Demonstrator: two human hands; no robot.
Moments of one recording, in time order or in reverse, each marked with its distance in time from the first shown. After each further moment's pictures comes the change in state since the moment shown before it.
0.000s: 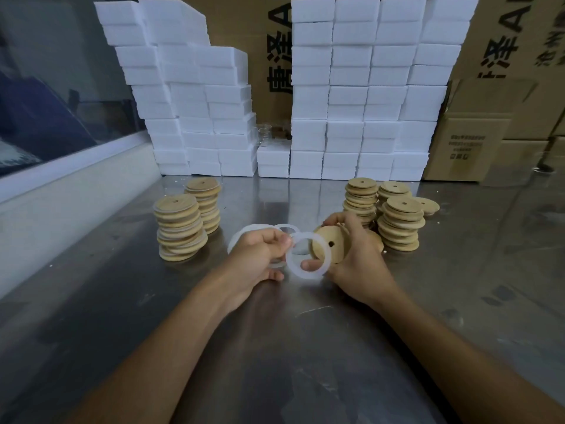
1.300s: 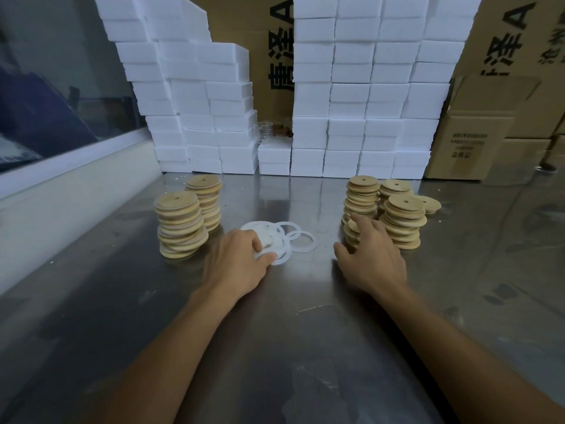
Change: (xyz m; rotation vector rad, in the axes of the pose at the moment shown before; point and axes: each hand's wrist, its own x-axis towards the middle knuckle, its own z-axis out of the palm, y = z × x) left_hand 0.011 -0.024 -0.024 1.057 0.430 0.211; right_hand 0.006 0.006 -0.005 -0.543 0.163 0.299
